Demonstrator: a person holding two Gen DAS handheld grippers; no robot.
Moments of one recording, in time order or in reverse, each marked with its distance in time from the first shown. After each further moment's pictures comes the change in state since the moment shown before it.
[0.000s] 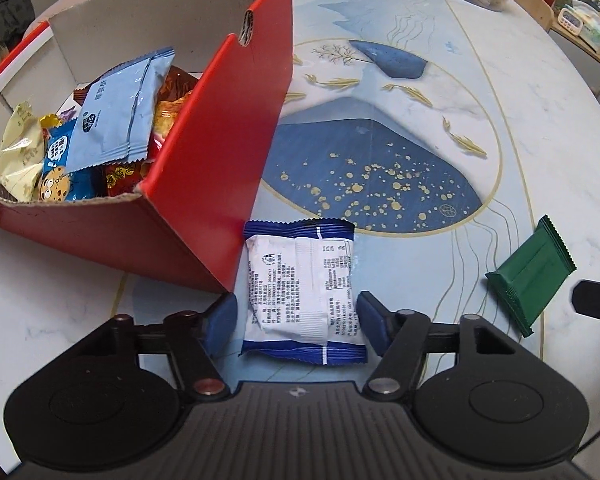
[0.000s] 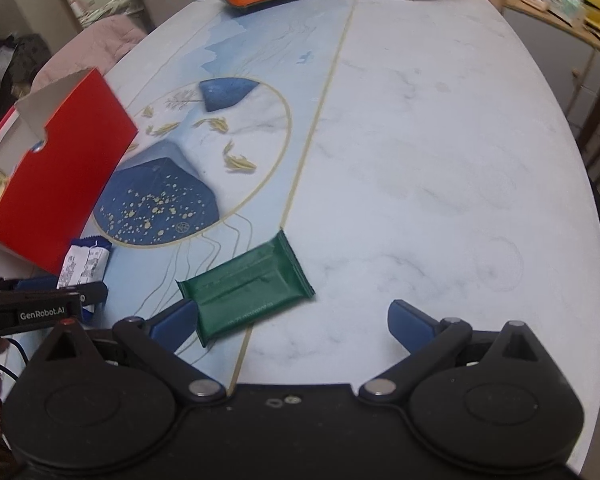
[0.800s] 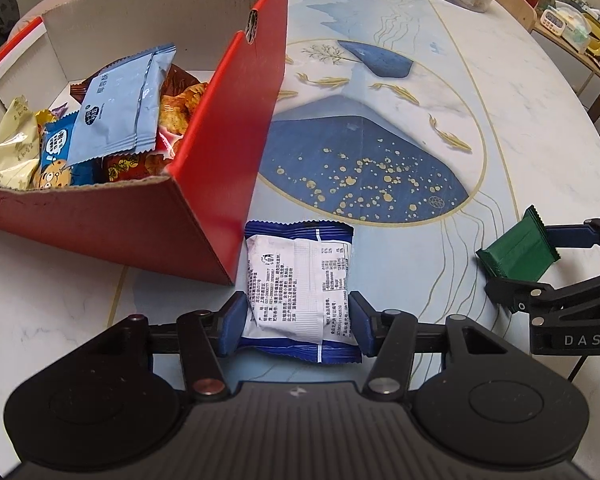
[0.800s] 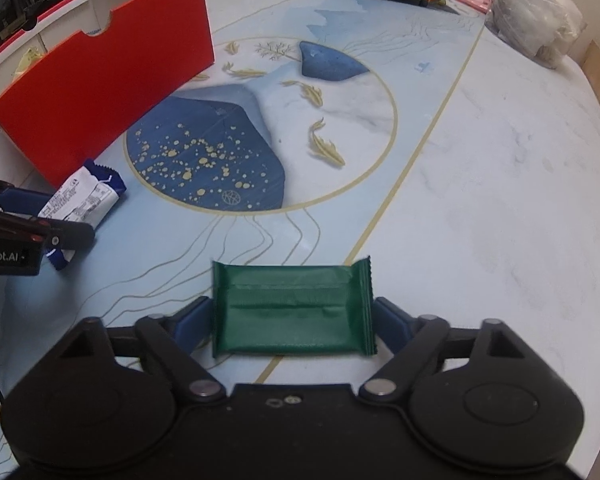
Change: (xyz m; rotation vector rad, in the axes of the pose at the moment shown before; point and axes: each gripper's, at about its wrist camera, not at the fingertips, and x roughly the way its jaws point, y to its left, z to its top) left arm -0.006 0.011 -0.006 0.013 -0.002 -0.064; right arm 0.046 0.042 0.007 -0.375 0.042 0.009
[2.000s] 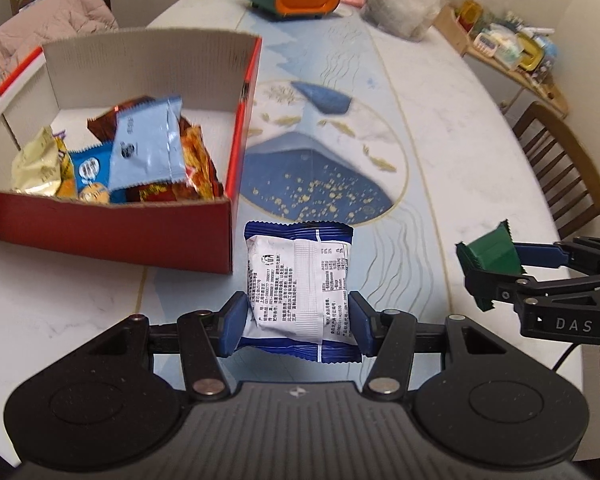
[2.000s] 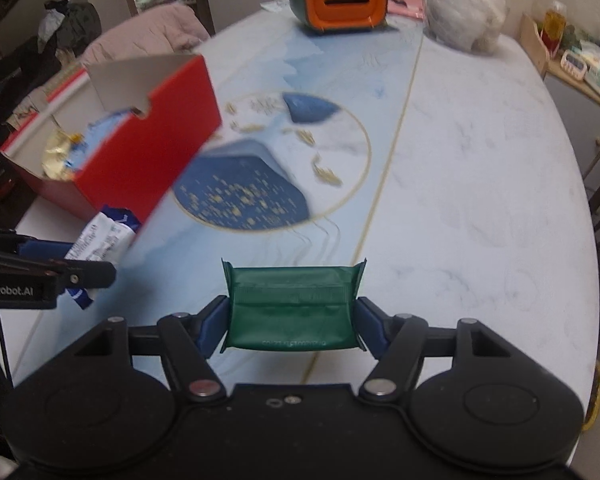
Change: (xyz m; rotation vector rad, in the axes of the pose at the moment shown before) left arm -0.084 0.032 -0.009 0.051 -0.068 -0.206; right arm -0.097 0.038 -0.013 0.221 -0.106 -0.018
